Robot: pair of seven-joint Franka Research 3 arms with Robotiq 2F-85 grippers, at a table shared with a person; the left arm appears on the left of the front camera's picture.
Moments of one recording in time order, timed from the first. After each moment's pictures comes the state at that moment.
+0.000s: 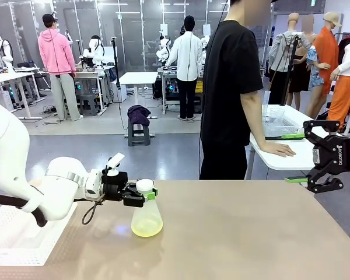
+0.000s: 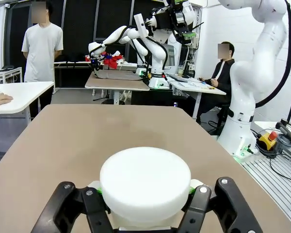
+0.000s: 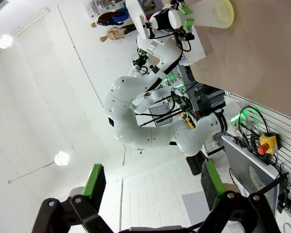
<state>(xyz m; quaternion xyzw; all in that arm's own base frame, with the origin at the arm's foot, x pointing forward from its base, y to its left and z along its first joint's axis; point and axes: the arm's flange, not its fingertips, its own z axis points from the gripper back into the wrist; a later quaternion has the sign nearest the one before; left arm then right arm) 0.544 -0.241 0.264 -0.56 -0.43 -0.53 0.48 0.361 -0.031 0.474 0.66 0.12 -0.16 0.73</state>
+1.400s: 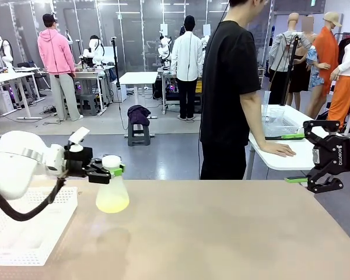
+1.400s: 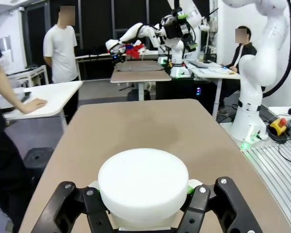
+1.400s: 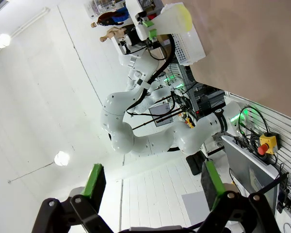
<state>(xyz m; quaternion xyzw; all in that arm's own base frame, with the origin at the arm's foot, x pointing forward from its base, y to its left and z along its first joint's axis) 0.542 -0.124 0.362 -0.47 -0.47 -0.55 0.50 0.361 -0.031 0.474 0.66 0.12 -0.16 0.73</state>
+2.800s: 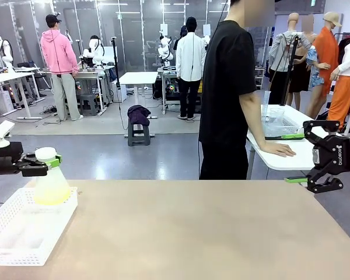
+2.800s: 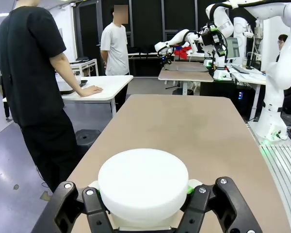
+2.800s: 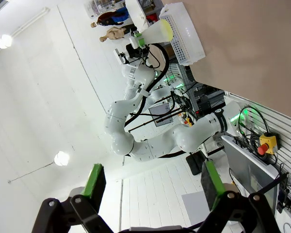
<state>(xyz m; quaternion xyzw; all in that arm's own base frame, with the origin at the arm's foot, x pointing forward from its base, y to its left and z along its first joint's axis) 0.505 0.046 0.381 -0.40 -0.54 -0.48 0.56 0.361 -0.031 0.474 0.66 0.12 -0.16 0.73</state>
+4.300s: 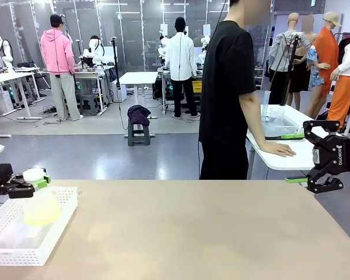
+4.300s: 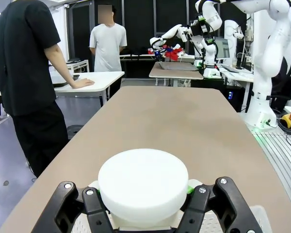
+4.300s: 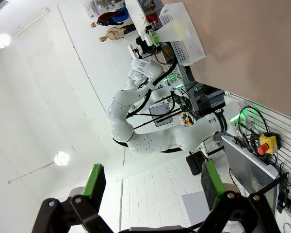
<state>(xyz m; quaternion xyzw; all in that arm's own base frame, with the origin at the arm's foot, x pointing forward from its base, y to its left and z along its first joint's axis) 0.501 0.094 0.309 -0.43 -0.53 -0.48 0.55 0.361 -0.031 0.474 0.66 0.12 -0.16 0.73</state>
